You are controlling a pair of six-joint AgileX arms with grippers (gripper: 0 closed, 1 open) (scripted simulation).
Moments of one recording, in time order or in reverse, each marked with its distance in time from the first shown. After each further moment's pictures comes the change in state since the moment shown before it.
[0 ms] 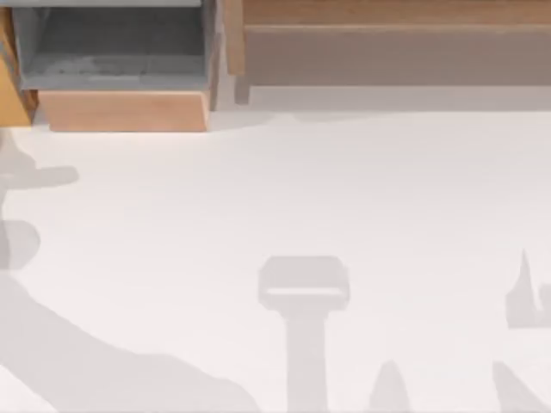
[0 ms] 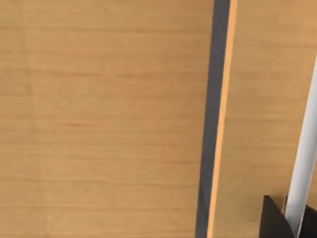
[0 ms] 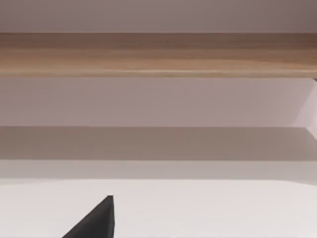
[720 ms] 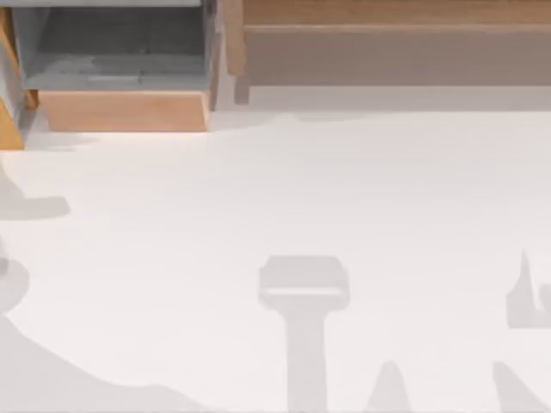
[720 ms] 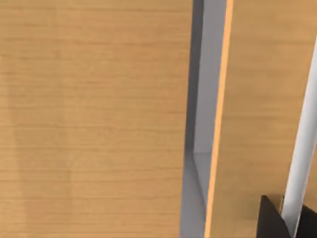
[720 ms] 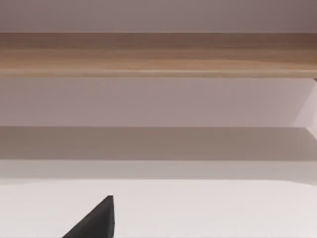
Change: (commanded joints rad) left arm 0.048 -0.083 -0.190 0.097 0.040 0.005; right arm 0.000 0.000 0.000 0.000 0.000 0.000
